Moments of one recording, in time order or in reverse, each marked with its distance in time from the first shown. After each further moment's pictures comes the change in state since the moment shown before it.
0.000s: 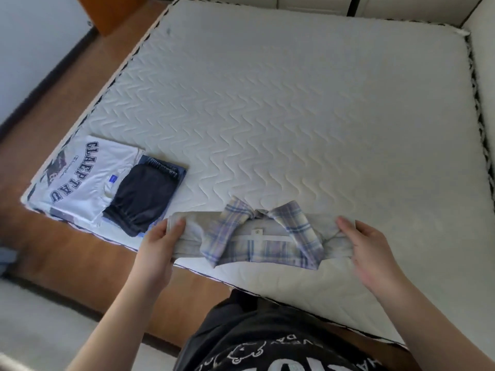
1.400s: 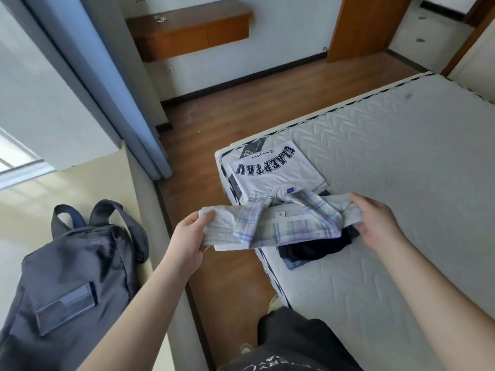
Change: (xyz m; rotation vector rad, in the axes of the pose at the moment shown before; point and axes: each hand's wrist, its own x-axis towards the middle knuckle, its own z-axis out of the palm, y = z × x) left_hand -0.006 0.047 -0.419 -0.524 0.668 0.031; right_hand 0.007 0.042 0.582 -0.330 -0.566 0.019
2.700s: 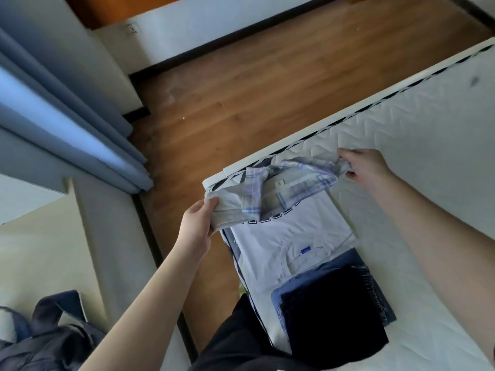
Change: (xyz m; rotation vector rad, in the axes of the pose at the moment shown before) left_hand 0.416 0.114 0.121 0.051 0.178 -0.181; right_hand 0.434 -0.127 0.238 -0.484 0.033 0.076
